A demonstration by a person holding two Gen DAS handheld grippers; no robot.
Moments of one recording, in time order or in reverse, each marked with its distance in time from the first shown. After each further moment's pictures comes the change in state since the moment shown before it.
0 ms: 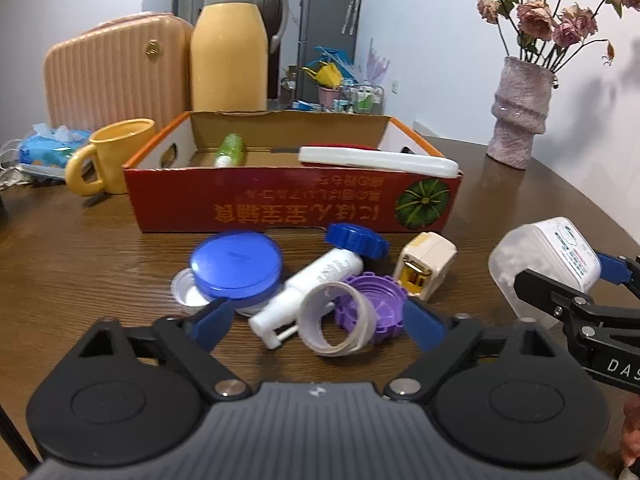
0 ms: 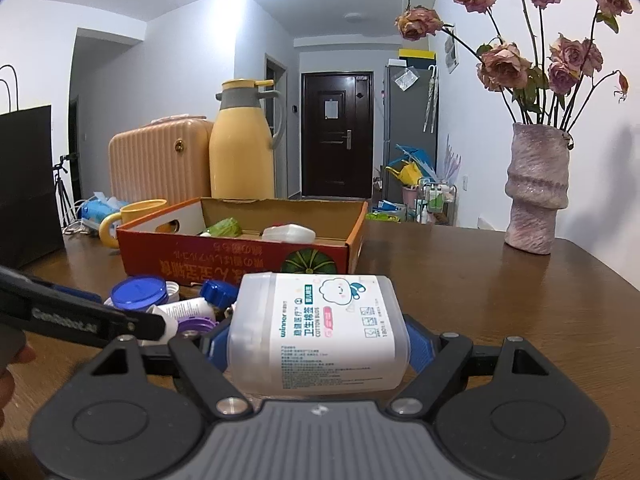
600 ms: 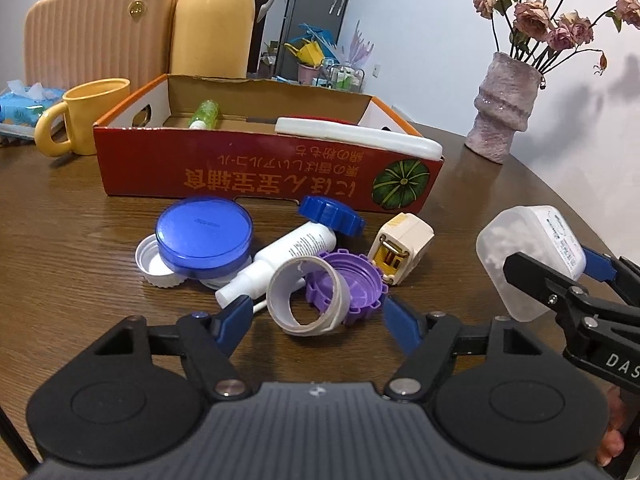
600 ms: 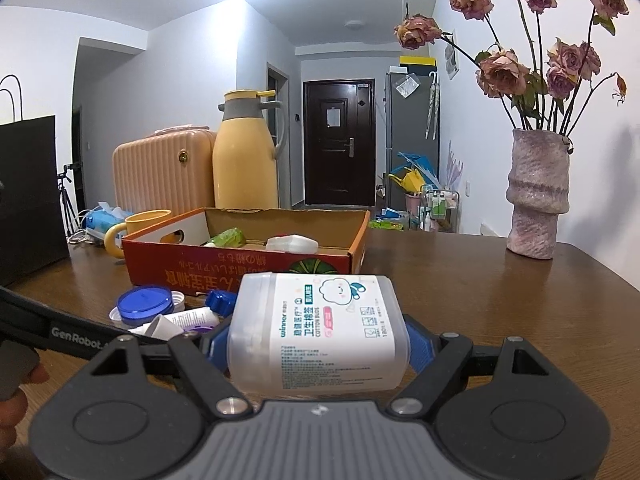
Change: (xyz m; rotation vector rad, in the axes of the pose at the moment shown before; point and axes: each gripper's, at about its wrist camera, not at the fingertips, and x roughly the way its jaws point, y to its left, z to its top) left arm 0.013 0.004 -0.005 -0.067 0.068 -0.121; right arm -0.005 0.000 0.000 0.009 -0.026 0.013
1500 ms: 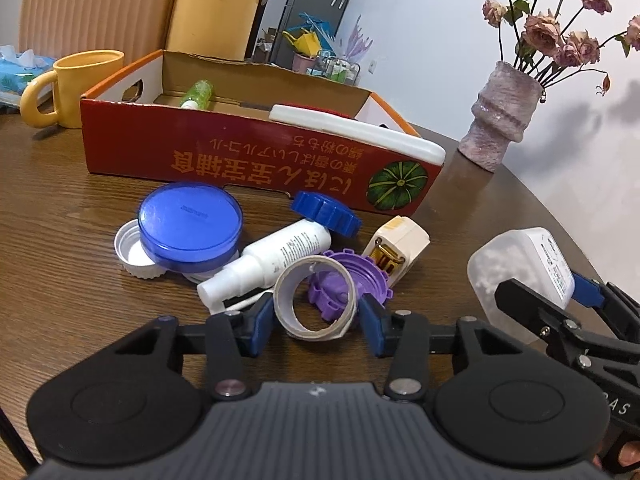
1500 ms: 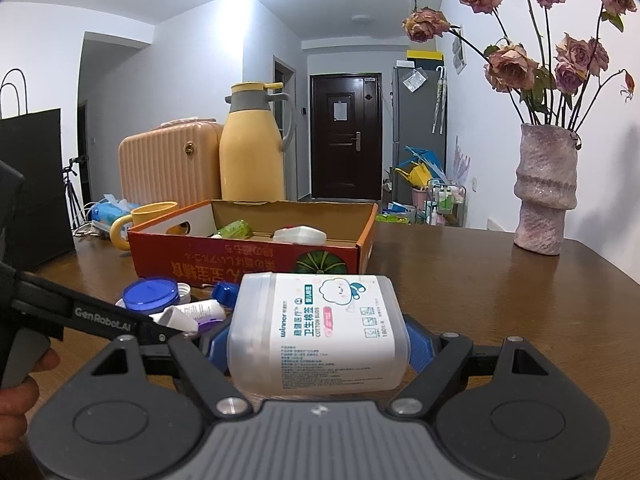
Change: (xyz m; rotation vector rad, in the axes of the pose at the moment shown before) left arm 0.014 0.009 0.003 -0.079 0.037 -0.069; right arm 0.002 0.001 -0.001 -0.004 0.021 0.020
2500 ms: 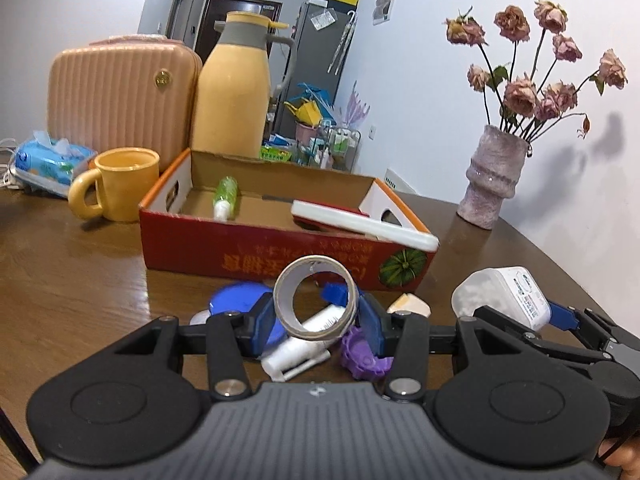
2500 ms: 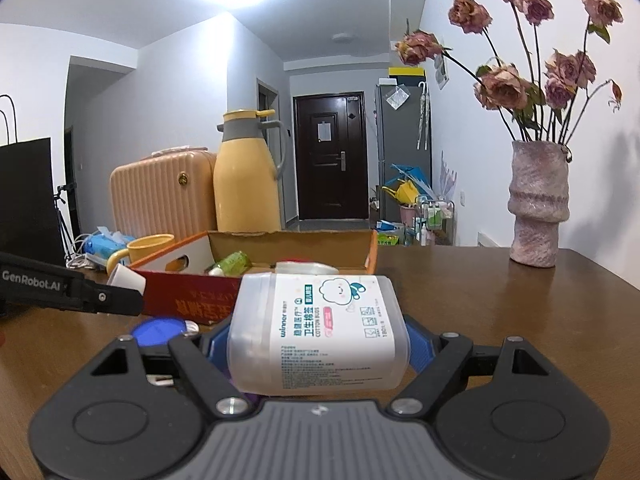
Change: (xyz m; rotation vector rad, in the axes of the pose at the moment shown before) left arm -0.070 0.008 0.017 0.064 -0.212 0.037; right arm 0.001 0.025 0.016 0.043 -0.073 -0.037
